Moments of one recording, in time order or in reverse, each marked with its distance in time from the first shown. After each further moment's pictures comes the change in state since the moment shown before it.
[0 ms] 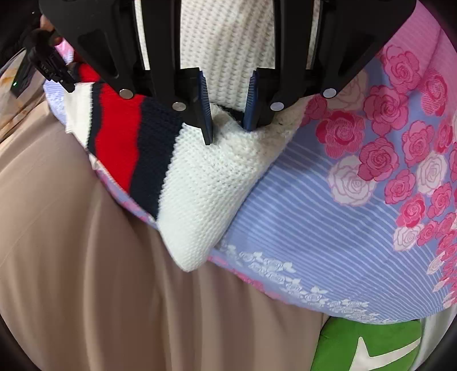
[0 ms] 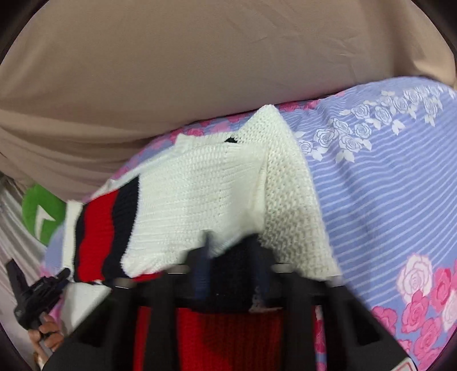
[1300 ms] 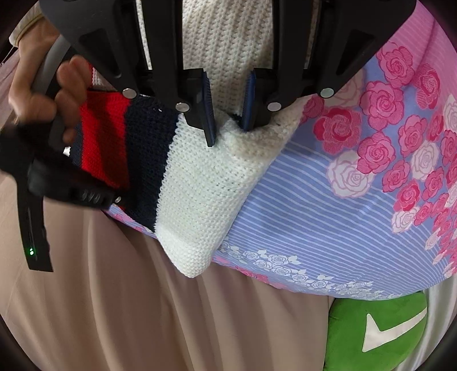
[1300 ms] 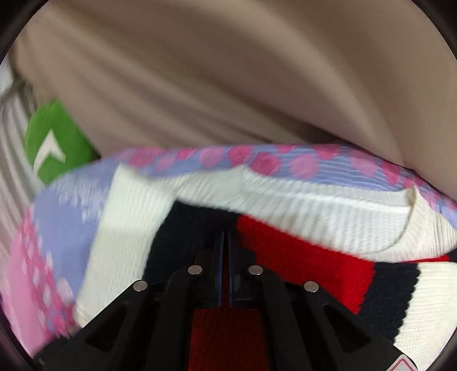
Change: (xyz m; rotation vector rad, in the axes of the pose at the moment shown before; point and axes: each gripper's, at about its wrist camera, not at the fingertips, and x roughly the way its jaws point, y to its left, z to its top) left arm 0.002 -0.022 -0.012 0.112 -0.047 0.075; right arm 0.128 0.250 0.021 -0.360 0.061 0.049
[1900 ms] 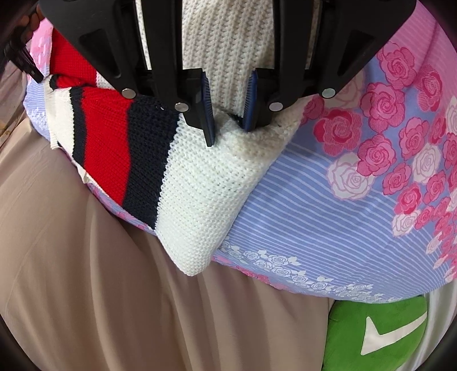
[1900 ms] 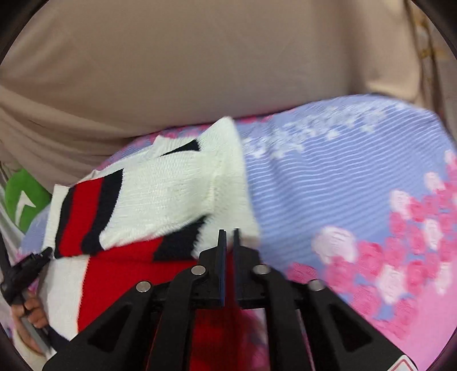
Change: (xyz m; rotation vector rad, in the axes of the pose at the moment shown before) left arm 0.000 0.007 -0.001 -0.014 -0.002 -0.027; right arm -0.201 -0.224 -0.162 0.276 -0.126 -0.234
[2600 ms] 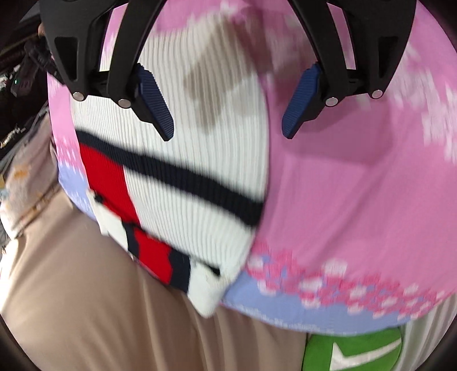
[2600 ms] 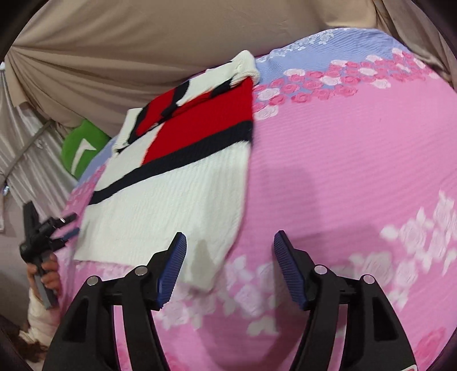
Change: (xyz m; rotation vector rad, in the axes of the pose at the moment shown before) left arm -0.180 0.073 -0.143 0.076 0.197 -0.129; right arm -0.154 -0.031 -0.218 0.067 0.147 0.297
